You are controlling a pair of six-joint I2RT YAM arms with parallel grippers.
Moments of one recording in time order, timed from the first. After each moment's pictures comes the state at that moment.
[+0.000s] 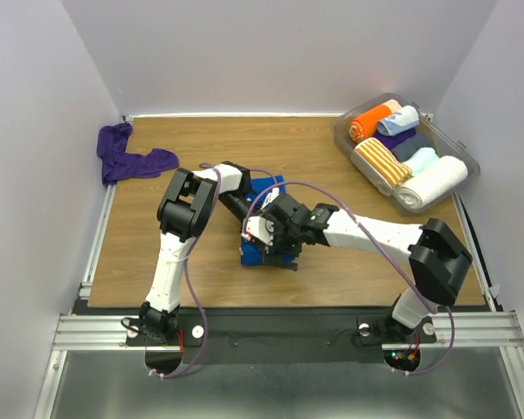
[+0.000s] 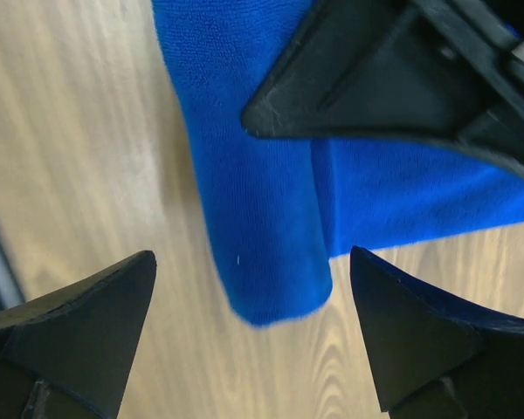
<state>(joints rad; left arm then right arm) -0.46 2.32 1.58 -1.34 1.09 0.93 0.93 1.61 1.14 -0.60 -0.19 -0.51</state>
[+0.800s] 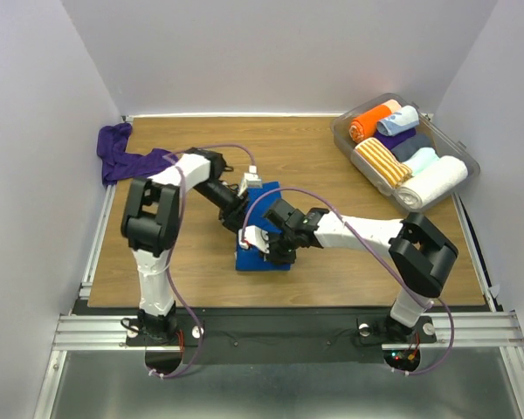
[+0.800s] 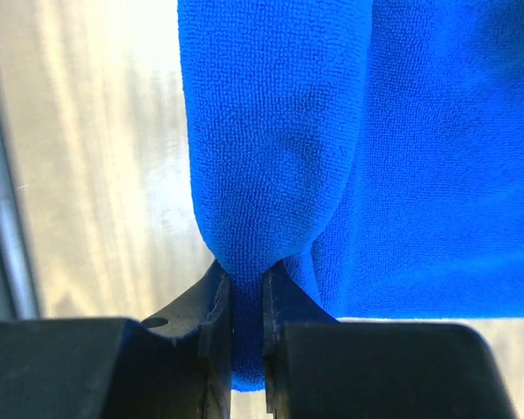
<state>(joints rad) -0.35 2.05 1.45 -1.25 0.99 0.99 0.95 1.71 1.08 -0.47 -0.33 -0.59</state>
